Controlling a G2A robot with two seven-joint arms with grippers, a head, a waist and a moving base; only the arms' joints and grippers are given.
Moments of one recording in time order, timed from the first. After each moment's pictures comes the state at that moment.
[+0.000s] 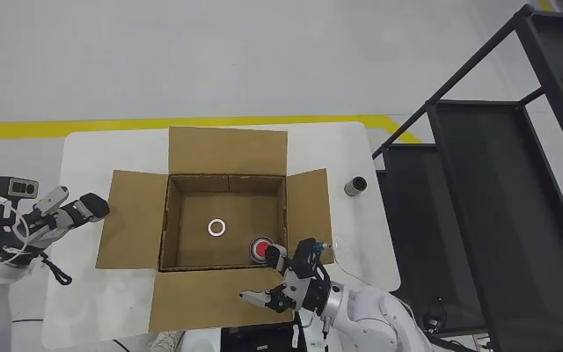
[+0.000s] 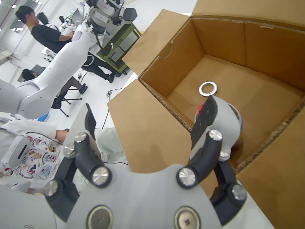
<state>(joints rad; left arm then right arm) 1.61 -0.94 -1.92 -1.63 -0.72 -0.27 -1.16 -1.95 -1.35 1.24 -2.10 -0.86 -0.61 0.44</state>
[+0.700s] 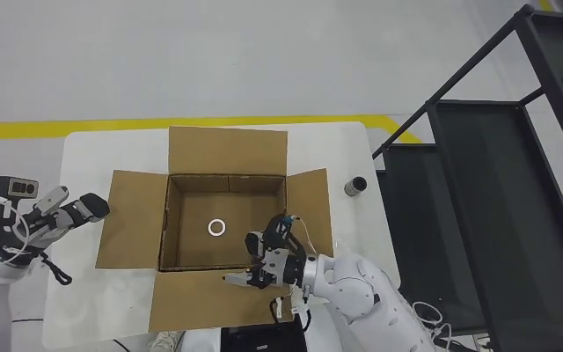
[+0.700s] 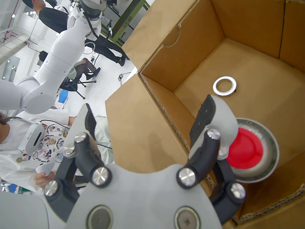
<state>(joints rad) 1.61 -0.94 -1.92 -1.63 -0.72 -0.27 -1.16 -1.66 -1.33 1.12 -1.96 -0.74 -0.45 0.62</state>
